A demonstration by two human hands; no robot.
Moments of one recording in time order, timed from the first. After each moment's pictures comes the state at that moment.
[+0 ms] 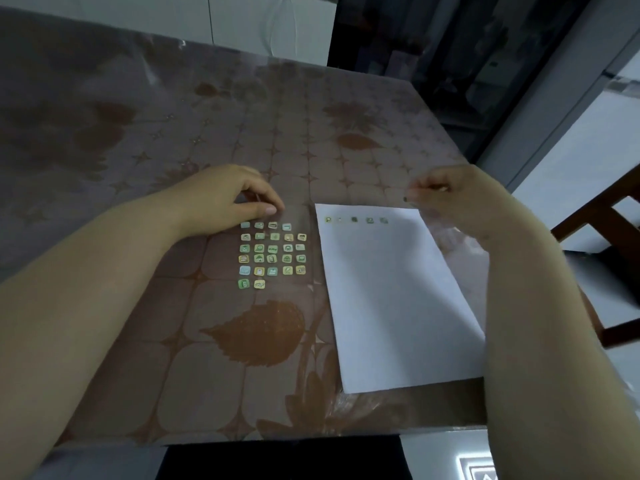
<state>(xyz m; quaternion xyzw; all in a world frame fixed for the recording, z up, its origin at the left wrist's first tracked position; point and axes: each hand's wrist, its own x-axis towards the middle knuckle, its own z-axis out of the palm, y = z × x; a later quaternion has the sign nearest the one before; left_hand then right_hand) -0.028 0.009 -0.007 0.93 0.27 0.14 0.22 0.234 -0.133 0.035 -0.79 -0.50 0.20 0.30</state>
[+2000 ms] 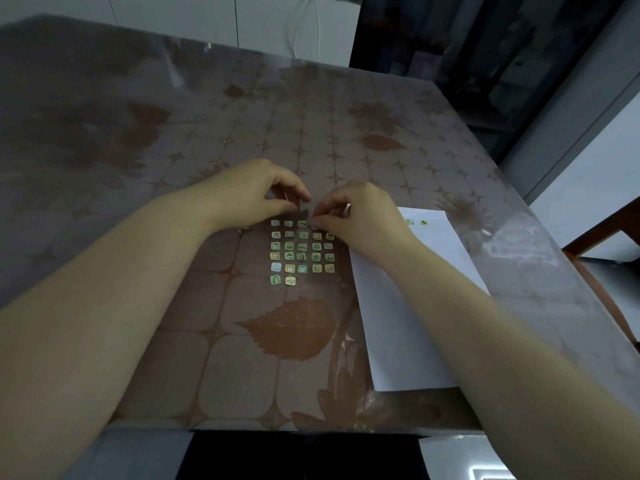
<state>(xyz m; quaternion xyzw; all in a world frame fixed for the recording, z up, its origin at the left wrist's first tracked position) -0.031 0.006 0.000 0.92 0.29 0.15 0.22 0.125 -0.085 -0.006 -0.71 -0.64 0.13 0.27</state>
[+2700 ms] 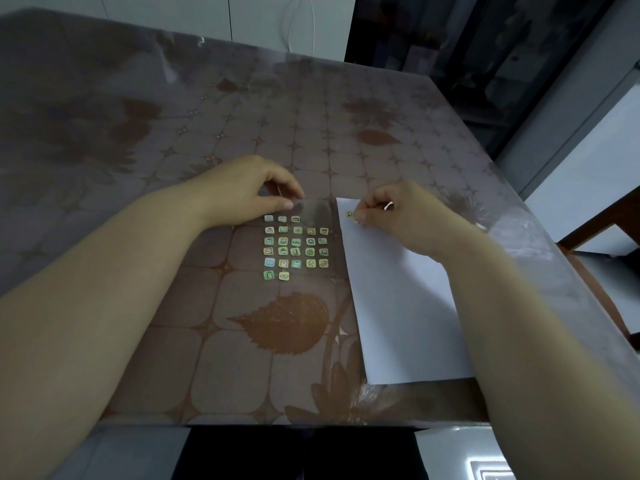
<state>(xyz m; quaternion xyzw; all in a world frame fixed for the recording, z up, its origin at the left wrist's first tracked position) -0.031 0.006 -0.001 0.92 0.28 0.14 0.22 0.165 -0.112 0.011 -0.73 -0.58 0.25 0.26</state>
